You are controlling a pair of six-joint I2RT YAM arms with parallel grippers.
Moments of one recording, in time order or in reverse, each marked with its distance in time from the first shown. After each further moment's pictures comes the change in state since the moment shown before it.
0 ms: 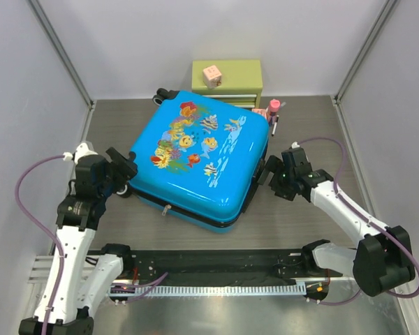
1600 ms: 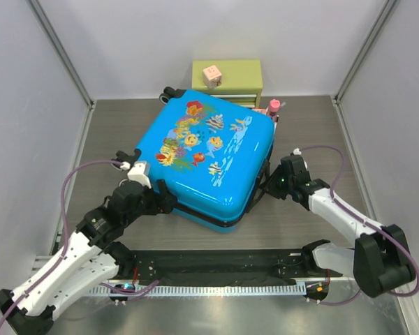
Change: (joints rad) left arm -0.552 -0.131 -0.295 0.146 -0.020 0.138; right arm 0.009 0.043 -0.122 0.247 -0.006 0.100
